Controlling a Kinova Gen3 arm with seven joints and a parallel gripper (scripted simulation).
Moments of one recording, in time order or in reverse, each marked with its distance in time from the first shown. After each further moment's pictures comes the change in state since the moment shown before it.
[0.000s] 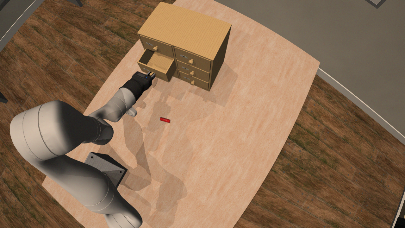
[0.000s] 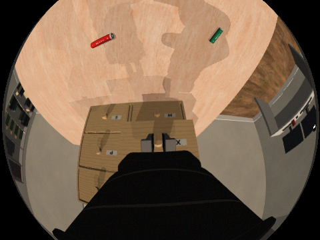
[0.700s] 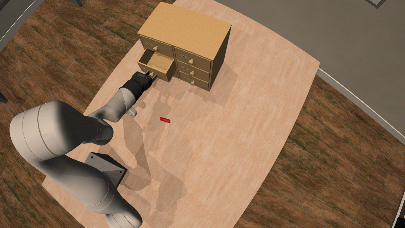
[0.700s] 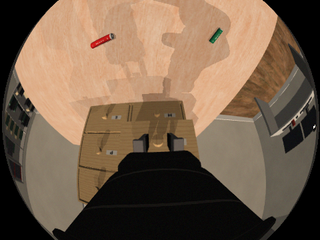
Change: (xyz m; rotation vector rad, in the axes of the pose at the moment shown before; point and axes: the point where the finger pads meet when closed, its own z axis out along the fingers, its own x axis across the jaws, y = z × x) arm 0.000 0.000 -0.001 -0.001 0.000 0.001
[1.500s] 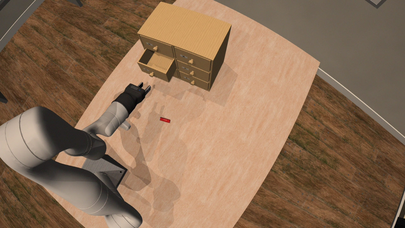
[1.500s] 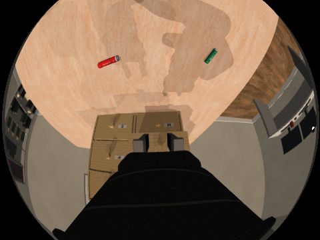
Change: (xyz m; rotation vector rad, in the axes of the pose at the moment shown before) arm -0.001 -0.027 -0.047 0.003 -0.003 0.002
